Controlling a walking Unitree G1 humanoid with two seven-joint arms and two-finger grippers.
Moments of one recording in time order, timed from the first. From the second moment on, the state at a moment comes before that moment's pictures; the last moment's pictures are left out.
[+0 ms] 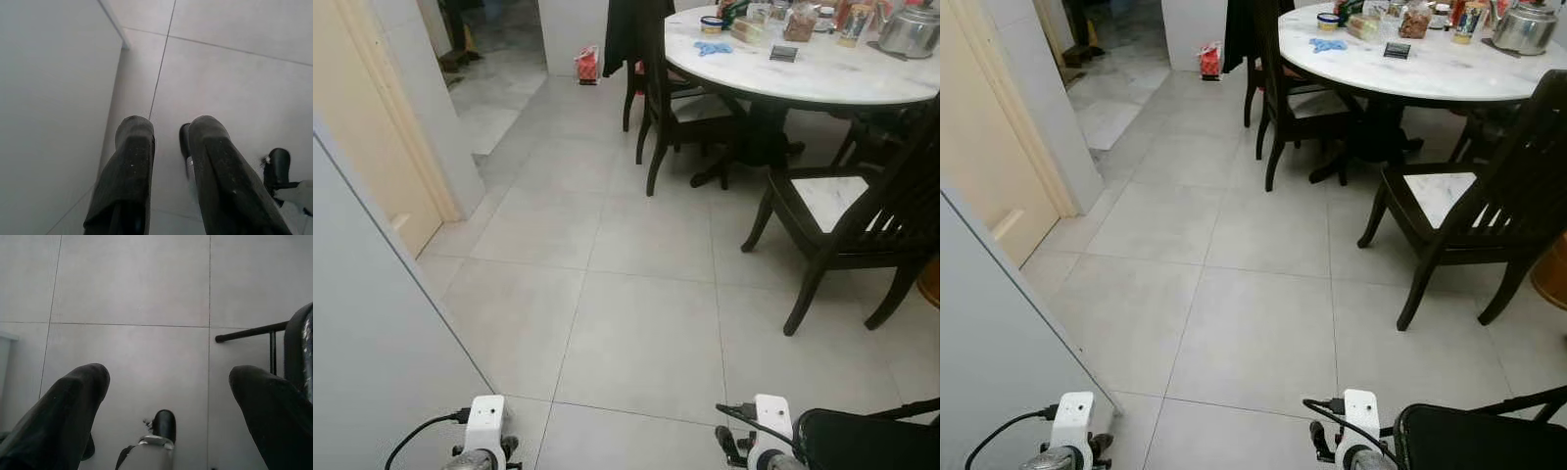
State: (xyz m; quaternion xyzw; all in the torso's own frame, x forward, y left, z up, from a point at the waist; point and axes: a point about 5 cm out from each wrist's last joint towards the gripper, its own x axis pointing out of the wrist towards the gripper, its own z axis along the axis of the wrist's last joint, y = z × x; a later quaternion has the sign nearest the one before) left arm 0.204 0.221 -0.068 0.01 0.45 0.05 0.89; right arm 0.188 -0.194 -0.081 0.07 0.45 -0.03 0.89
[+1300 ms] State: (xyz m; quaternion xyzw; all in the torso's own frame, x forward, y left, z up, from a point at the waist) left arm 0.194 0.224 -0.073 -0.04 0.45 0.09 0.89; right arm 0.196 -0.208 -0.074 0.05 0.43 -0.04 0.90
